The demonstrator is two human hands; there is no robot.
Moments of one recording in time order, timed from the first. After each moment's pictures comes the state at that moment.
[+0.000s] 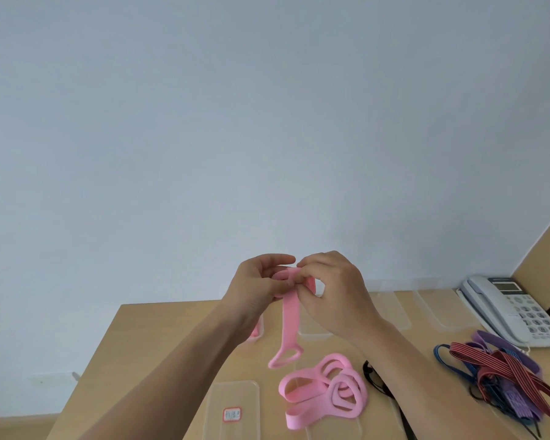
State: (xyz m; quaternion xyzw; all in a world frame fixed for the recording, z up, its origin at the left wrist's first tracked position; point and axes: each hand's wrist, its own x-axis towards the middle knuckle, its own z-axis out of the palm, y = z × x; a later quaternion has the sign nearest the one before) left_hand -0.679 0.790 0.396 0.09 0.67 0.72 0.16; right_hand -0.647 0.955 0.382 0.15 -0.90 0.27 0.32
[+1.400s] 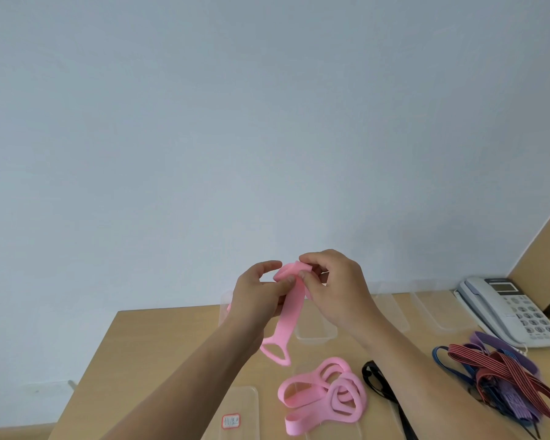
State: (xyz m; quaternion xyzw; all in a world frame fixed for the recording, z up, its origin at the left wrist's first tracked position) left_hand -0.675 0.807 0.389 -0.02 0.67 0.73 0.14; right_hand -0.659 0.959 0.385 0.02 -0.88 0.40 0.26
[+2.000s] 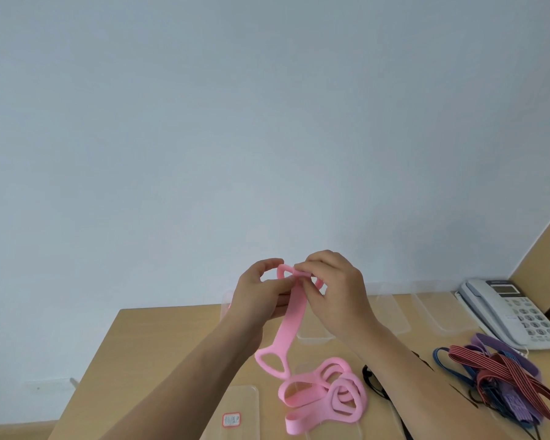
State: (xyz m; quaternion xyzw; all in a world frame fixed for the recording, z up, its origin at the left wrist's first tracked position) left_hand -0.666 0.803 0.400 0.00 0.64 0.75 0.17; right_hand -0.656 0.957 0.373 0.14 -0.86 0.30 0.38
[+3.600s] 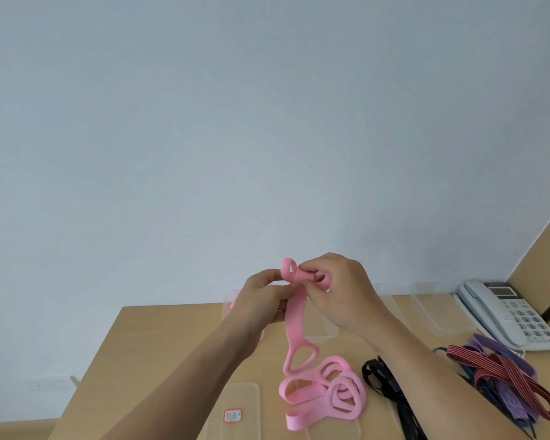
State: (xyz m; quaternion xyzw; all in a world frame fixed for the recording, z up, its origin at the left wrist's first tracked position) left_hand -0.661 0.791 0.392 0.05 0.68 0.70 0.21; right_hand -0.647 0.962 0.391 0.09 -0.92 0.30 0.22
